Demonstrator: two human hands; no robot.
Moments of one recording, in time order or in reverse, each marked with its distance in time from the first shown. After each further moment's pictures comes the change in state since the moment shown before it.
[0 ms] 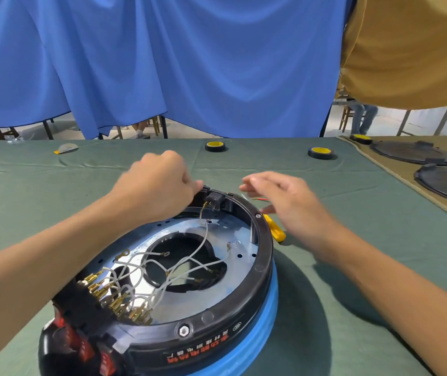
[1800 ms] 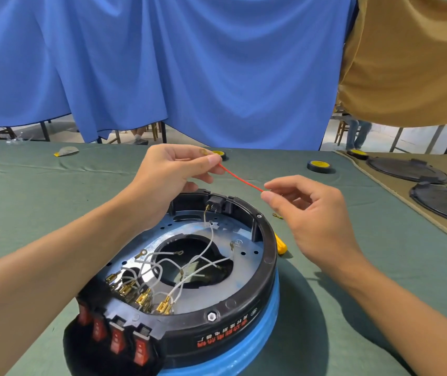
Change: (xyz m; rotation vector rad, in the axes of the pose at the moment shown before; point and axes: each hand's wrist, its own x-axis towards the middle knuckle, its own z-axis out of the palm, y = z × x) left_hand 0.013 -0.003 0.007 -1.147 0.063 0.121; right_hand -0.014 -0.007 -0.005 -0.040 0.318 -0.290
